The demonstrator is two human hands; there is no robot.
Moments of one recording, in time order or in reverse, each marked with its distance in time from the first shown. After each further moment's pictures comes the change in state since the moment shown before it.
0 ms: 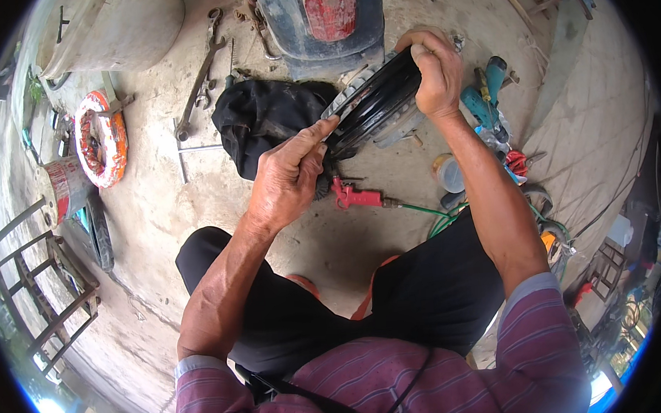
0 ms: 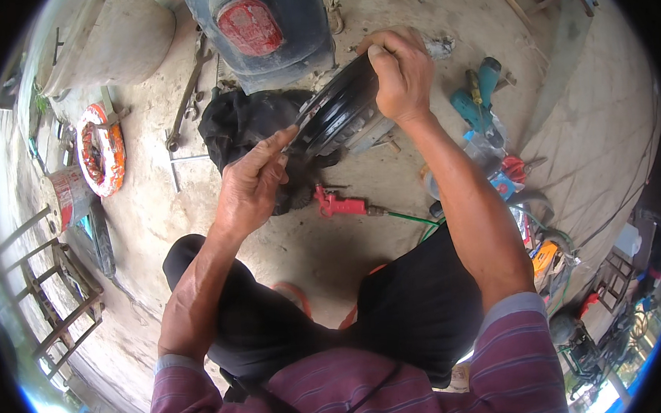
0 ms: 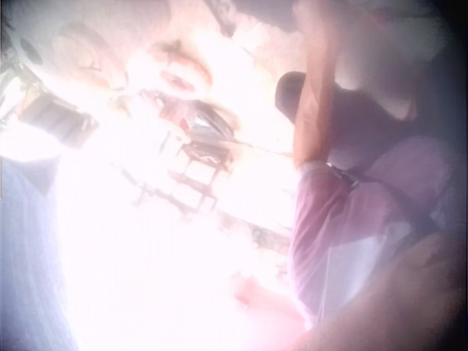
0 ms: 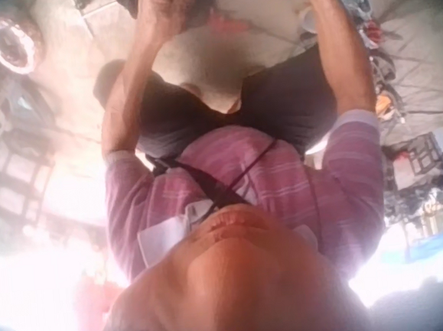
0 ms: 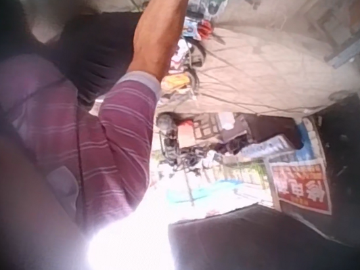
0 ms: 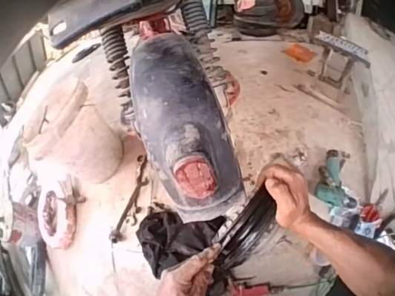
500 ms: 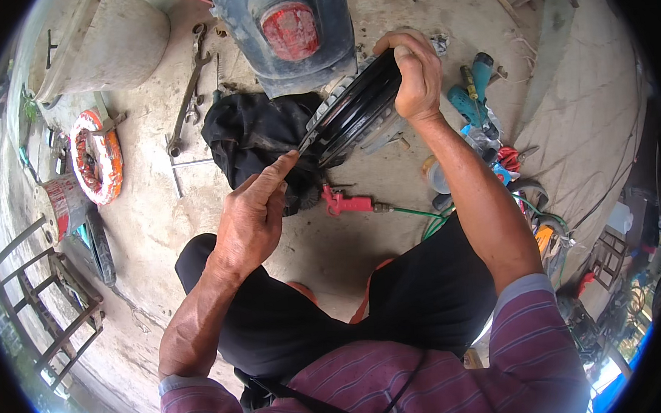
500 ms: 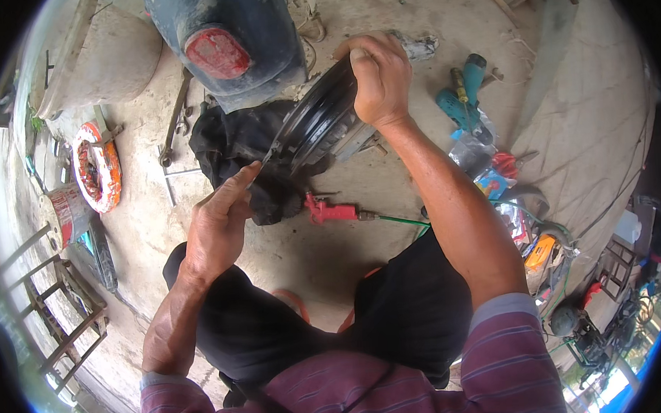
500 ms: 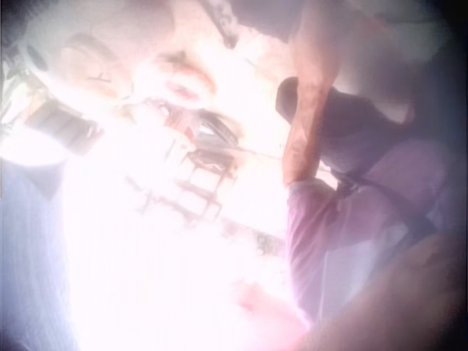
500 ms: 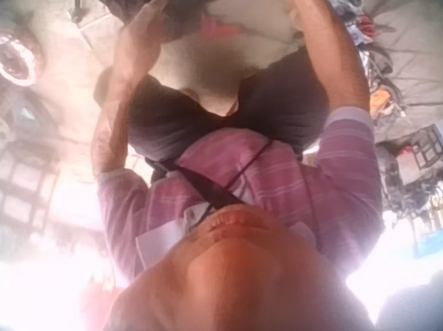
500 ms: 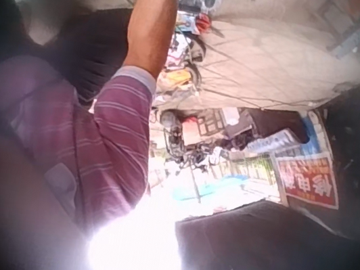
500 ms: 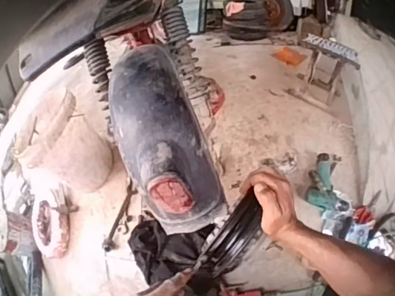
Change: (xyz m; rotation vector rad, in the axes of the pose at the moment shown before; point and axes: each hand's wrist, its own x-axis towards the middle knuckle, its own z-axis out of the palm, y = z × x) left_hand -0.025 0.030 -0.032 0.216 -0.095 -0.100; right_hand 0.000 -0.003 0.003 0.036 0.043 0.053
